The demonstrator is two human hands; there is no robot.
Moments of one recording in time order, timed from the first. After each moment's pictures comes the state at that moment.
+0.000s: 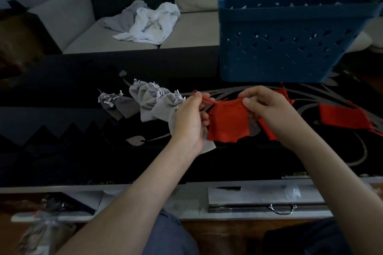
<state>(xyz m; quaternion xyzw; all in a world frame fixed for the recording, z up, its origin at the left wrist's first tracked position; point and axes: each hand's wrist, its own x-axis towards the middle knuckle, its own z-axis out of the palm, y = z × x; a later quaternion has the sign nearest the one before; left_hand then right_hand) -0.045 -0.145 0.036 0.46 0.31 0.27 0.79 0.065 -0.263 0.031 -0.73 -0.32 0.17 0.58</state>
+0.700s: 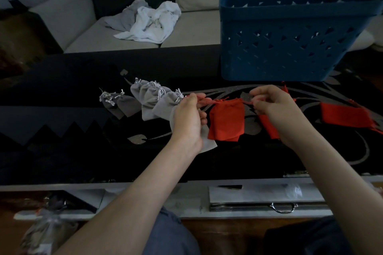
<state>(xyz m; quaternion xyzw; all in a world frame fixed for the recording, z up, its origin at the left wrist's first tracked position) -0.044 -0.140 0.032 0.45 0.36 0.29 0.77 0.077 -0.260 0.018 -0.76 -0.24 0.13 0.59</state>
